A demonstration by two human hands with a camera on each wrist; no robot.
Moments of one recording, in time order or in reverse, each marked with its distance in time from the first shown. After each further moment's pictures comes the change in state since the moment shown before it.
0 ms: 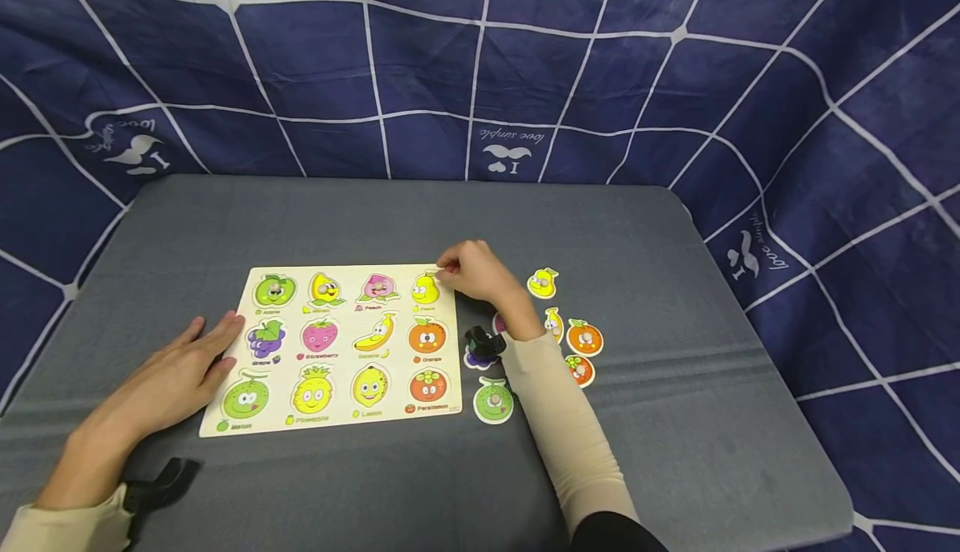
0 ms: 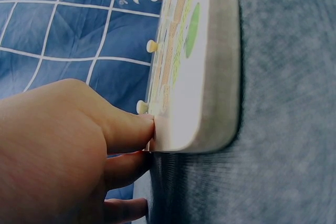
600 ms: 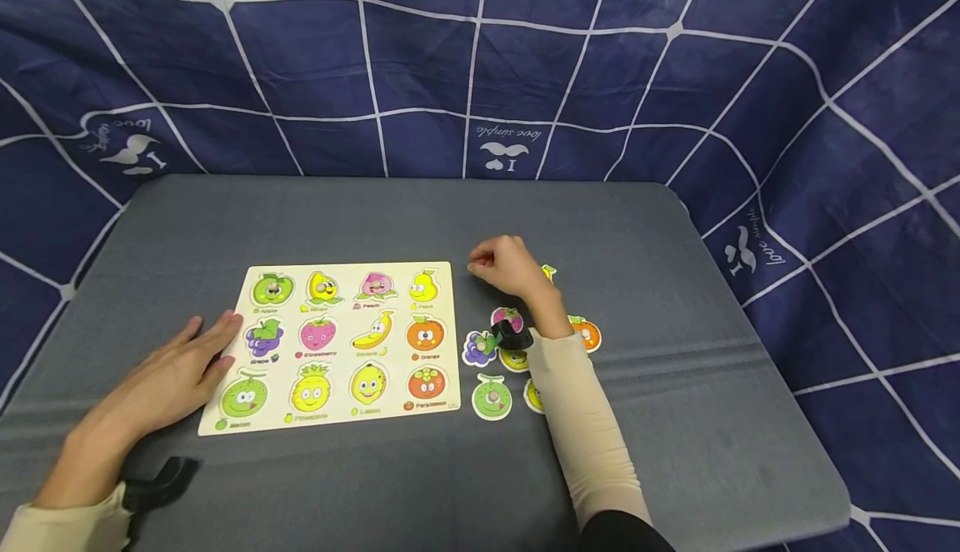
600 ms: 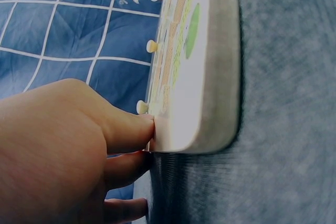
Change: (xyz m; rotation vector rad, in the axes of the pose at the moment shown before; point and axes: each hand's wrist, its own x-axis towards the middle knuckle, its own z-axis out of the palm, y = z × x) left_hand 0.000 -0.001 0.000 0.014 0.006 0.005; right_hand -0.023 0.032 -0.025 0.013 0.096 0.052
